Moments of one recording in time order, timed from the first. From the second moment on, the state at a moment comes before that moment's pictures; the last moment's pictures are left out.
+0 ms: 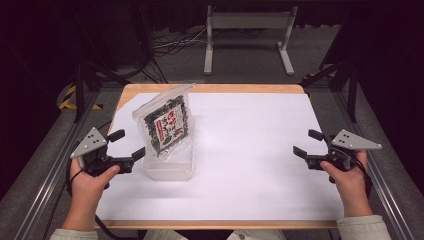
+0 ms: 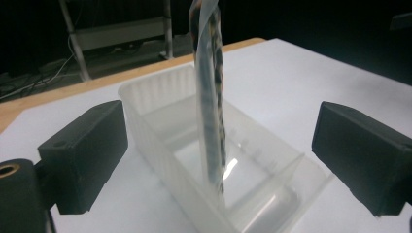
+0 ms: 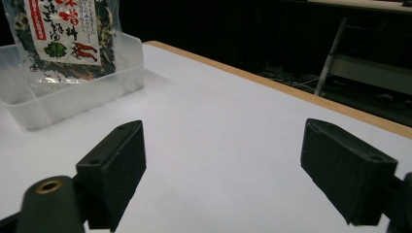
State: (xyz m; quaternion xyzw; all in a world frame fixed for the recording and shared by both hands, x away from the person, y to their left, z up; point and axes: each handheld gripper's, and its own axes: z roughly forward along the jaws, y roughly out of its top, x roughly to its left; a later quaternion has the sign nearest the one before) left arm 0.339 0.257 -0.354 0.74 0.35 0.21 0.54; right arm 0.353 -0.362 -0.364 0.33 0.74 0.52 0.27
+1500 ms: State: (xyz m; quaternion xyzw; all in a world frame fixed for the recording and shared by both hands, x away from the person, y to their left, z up) left arm 0.315 0.286 -0.456 0.74 0.39 0.20 0.51; right arm 0.339 -0.378 -0.438 0.37 0.75 0.50 0.23
